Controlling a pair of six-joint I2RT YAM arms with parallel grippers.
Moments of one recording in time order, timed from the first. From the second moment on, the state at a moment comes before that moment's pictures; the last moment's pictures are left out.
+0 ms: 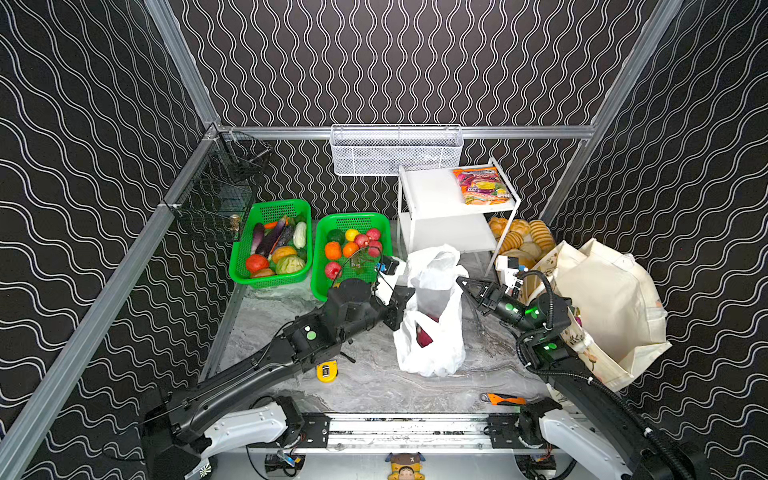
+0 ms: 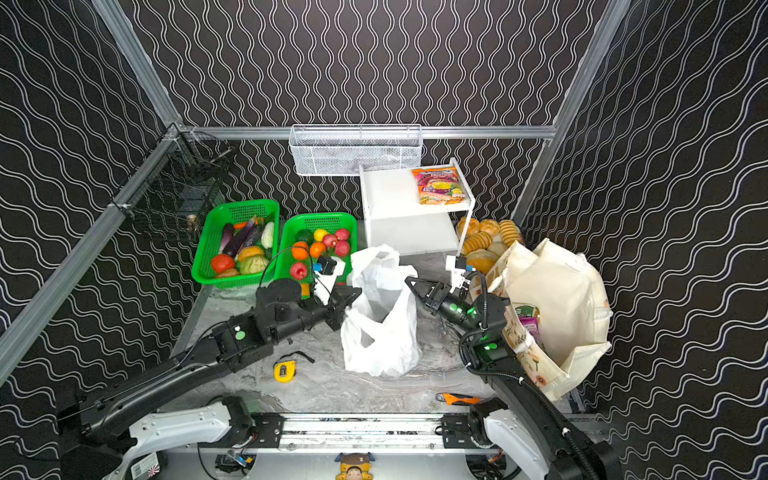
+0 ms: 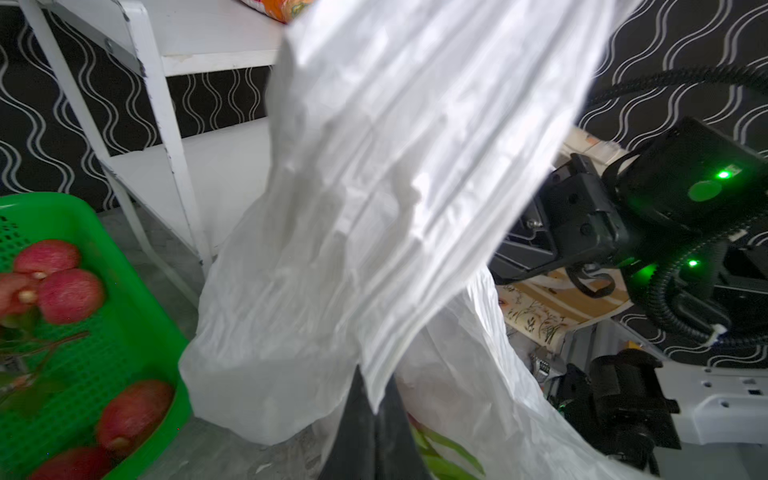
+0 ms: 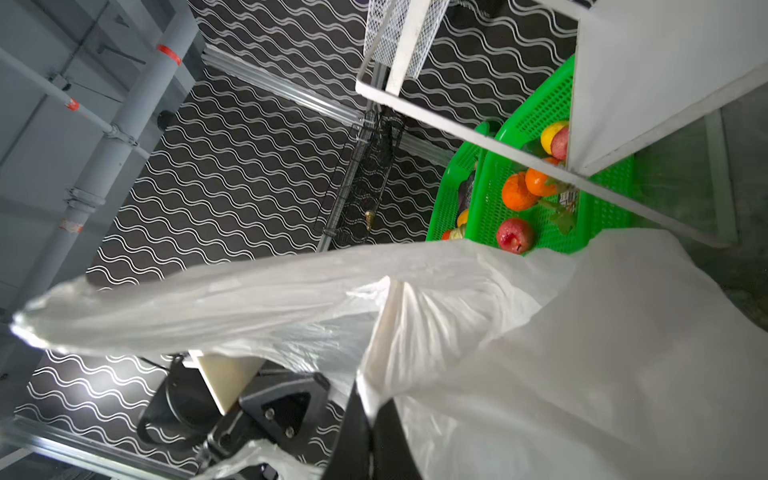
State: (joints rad) left arm -0.92 1.08 1.03 -0.24 -0.04 -0.25; right arm 0.31 0.89 0.48 0.55 -0.68 1.28
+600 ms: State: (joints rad) left arm -0.68 1.46 1.53 -0.70 0.21 -0.31; right arm 0.31 0.94 0.85 -0.33 -0.58 0.89
